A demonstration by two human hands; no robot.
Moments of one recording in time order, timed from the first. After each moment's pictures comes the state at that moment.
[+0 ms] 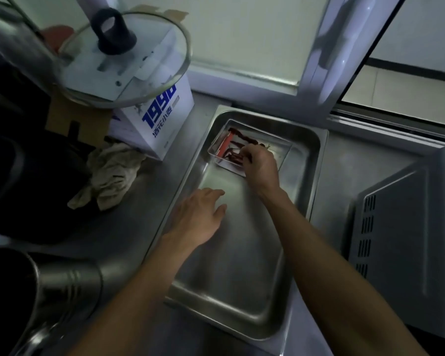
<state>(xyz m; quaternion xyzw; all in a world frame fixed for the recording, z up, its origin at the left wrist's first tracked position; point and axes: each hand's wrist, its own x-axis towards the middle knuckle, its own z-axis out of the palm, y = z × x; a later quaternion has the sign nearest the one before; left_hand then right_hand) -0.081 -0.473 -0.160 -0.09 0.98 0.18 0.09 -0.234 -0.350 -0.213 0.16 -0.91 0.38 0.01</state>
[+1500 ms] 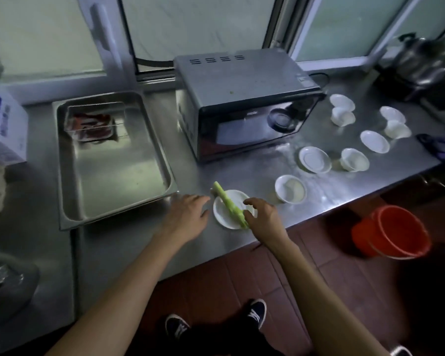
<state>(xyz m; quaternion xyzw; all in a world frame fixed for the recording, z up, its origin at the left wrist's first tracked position) 0.210 -0.314 -0.132 0.33 0.92 0.18 0.09 0.319 -0.114 -0.137 -0.21 -0.92 0.32 0.05</state>
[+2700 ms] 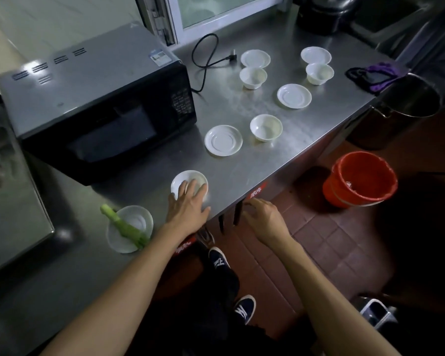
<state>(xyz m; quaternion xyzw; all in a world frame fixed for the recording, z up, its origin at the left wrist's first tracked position) 0.296 0.016 -0.182 0.41 0.90 0.00 0.13 0.470 0.169 -0.172 -0.28 -0.90 0.32 0.05</state>
